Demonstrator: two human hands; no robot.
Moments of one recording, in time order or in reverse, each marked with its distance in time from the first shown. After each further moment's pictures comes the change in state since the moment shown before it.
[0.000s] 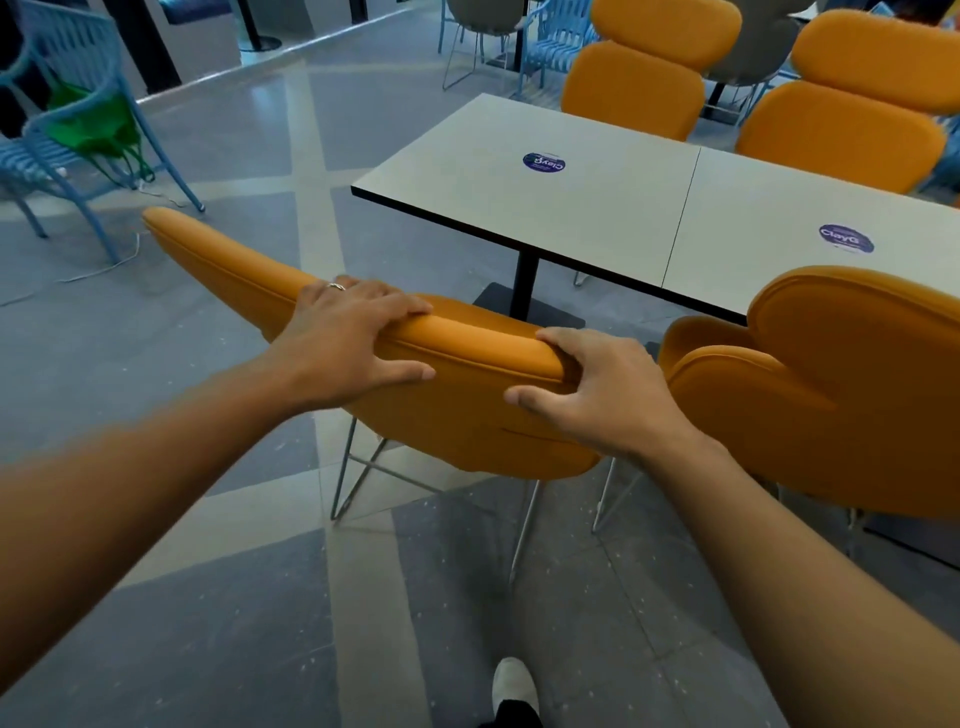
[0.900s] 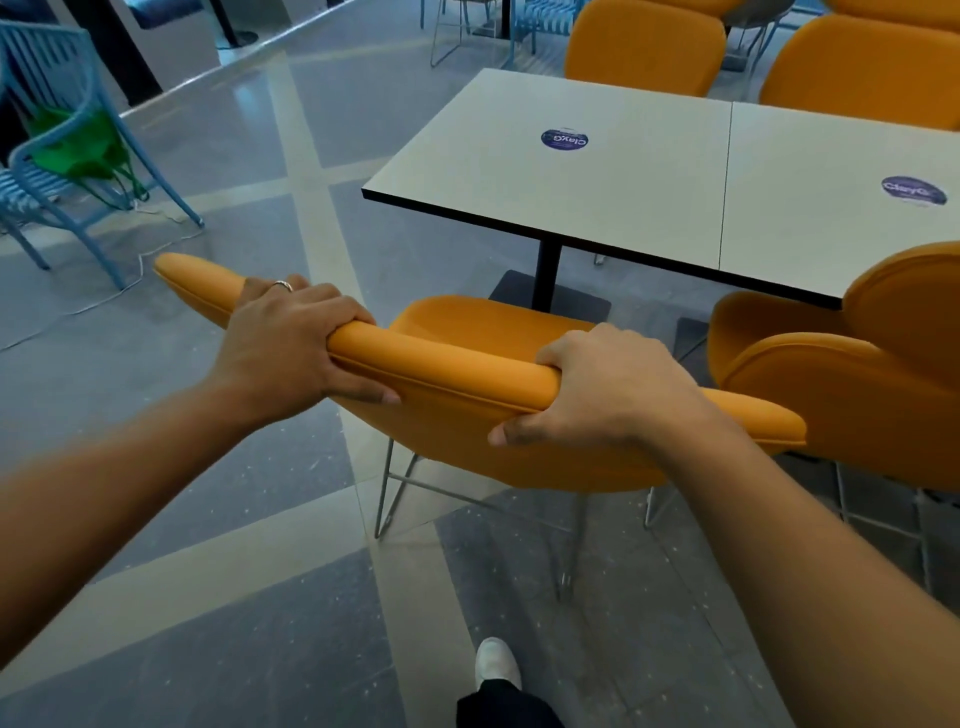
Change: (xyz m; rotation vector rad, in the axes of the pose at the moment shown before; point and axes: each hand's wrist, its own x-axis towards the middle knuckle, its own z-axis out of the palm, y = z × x) left_hand 0.029 -0.125 -0.010 0.175 0.091 0.100; right_hand 0.093 -0.061 0.040 -0.318 -0.273 0.108
